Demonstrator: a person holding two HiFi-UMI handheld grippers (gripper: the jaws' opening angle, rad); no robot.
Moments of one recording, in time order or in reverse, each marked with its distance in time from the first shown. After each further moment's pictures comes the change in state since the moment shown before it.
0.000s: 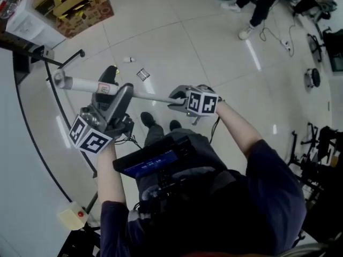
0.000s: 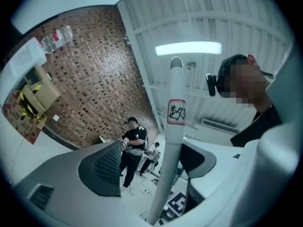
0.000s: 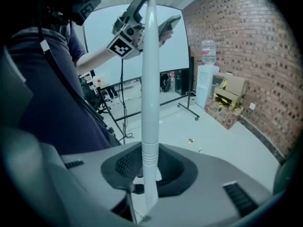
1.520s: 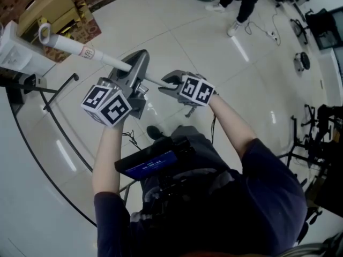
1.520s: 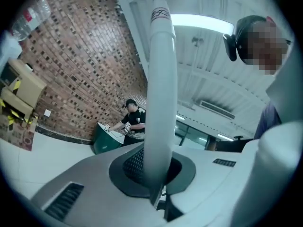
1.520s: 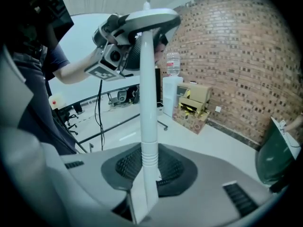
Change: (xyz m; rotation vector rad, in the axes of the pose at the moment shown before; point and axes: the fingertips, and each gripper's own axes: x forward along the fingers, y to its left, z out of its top) left arm 0.092 0.098 0.001 0.084 0.283 -0.054; right arm 0.002 -0.135 0.088 0.178 -0.114 -0.347
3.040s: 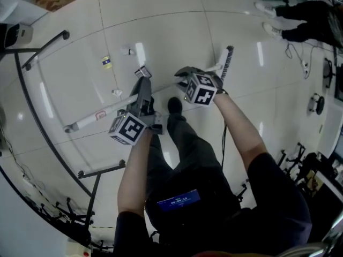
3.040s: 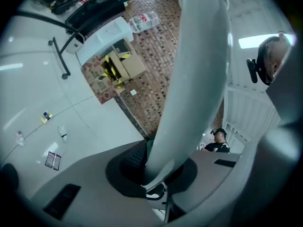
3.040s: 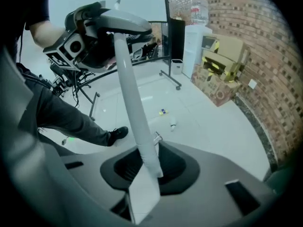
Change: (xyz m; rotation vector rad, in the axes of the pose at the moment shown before) left arm -0.015 0.326 -0.278 -0.637 -0.348 0.664; right arm 0.241 -0.186 -0.235 -0.292 0.424 0.227
